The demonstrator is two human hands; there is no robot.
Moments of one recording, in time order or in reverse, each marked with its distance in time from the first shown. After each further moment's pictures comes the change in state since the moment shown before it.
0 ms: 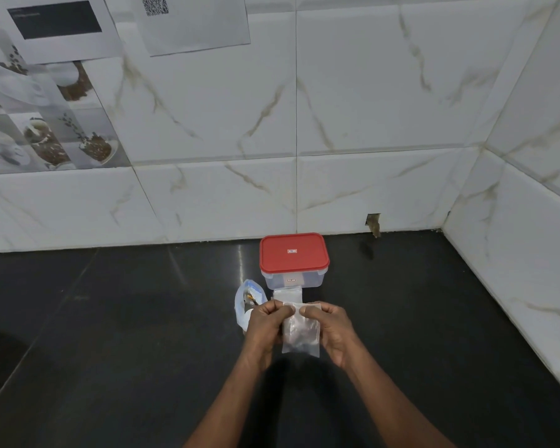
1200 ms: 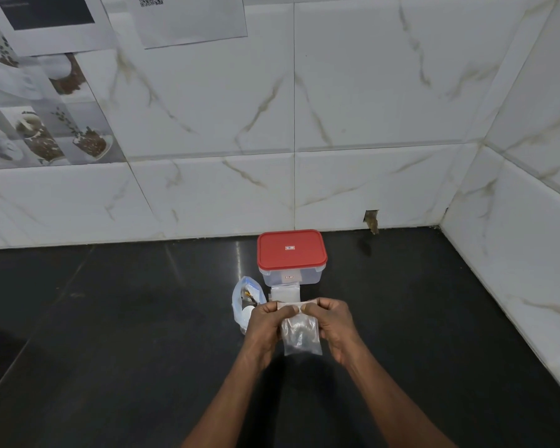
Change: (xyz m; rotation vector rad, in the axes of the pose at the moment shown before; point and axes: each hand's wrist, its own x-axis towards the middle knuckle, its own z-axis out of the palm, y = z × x) left_hand -0.010 0.009 0.005 -0.065 -0.034 -0.061; right_hand -0.005 -0.007 -0.002 -0.099 0.040 -0.071
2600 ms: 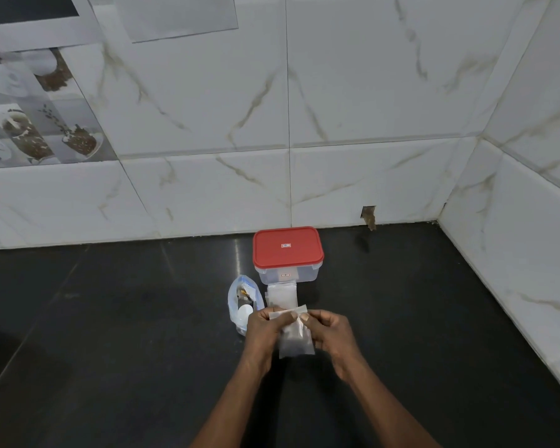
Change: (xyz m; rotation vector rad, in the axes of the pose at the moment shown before) left_hand 0.017 -0.029 0.001 0.146 0.164 -0.011; right_hand 0.004 0.041 -0.020 -0.059 -0.037 -0.005
